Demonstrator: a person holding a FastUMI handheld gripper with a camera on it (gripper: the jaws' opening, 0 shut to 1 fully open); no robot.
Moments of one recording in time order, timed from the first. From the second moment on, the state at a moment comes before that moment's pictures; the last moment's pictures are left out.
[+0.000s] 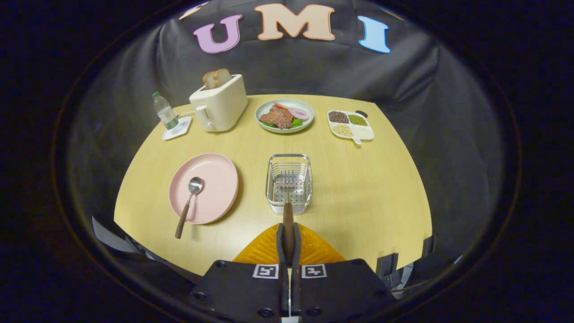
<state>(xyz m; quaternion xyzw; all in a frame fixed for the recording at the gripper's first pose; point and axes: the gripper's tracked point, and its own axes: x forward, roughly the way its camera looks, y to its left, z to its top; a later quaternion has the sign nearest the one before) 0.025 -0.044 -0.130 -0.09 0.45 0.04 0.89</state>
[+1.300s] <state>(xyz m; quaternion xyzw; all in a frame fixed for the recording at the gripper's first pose) 0.028 -0.031 -0.118 -0.08 0.34 0.01 0.94</state>
